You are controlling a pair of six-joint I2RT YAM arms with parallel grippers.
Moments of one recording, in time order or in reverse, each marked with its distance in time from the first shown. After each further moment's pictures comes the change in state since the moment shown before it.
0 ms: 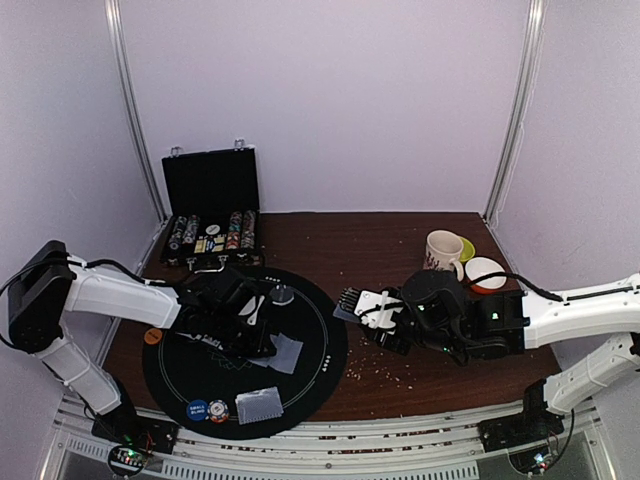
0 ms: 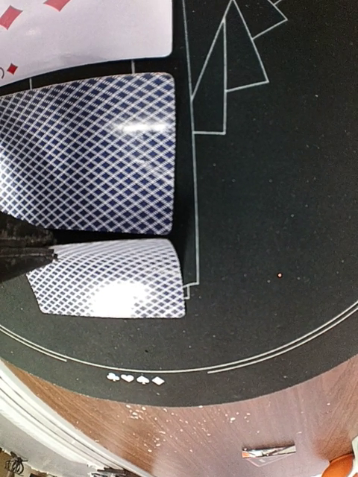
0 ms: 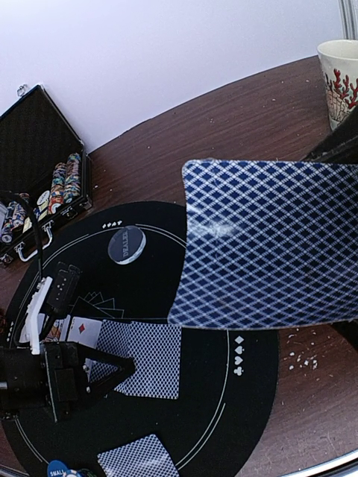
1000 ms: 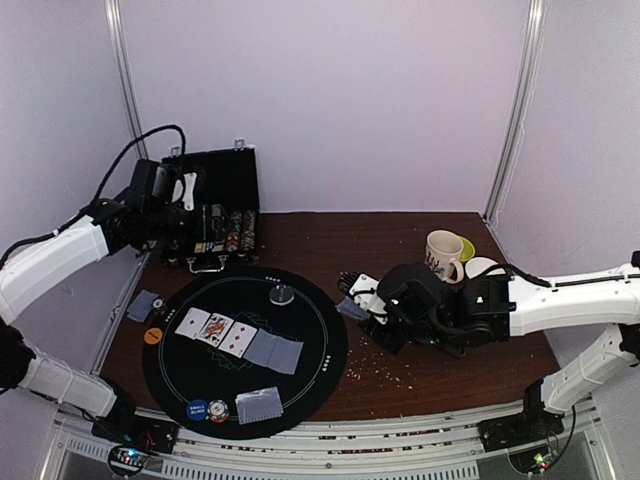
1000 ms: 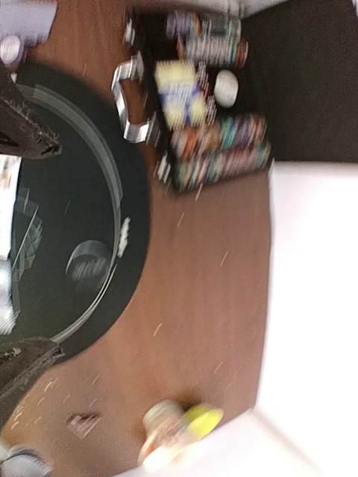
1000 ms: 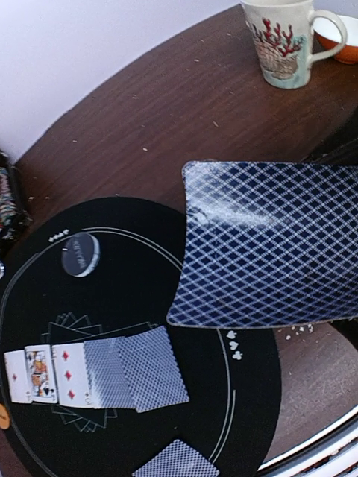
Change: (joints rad) left arm 0.319 -0.272 0.435 -0.311 -0.227 0.320; right arm 0.001 0.098 0.167 -0.251 0.045 0.350
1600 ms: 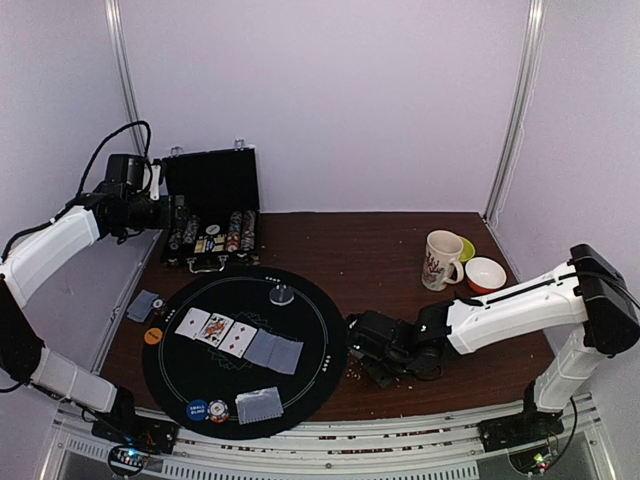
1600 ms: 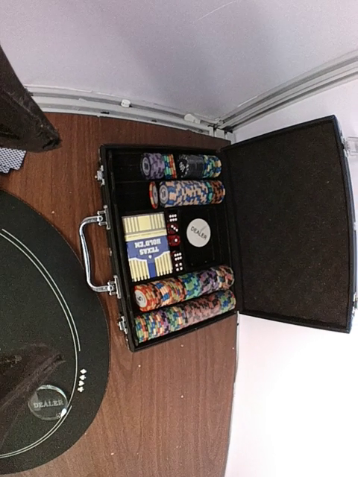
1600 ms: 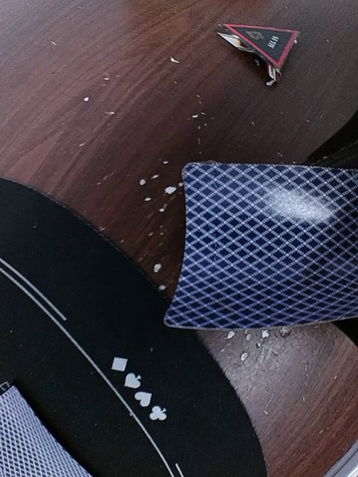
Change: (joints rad) left arm 0.343 0.054 0.041 0.027 -0.089 0.251; right arm 0.005 0.288 -0.032 -0.127 -0.060 0.466
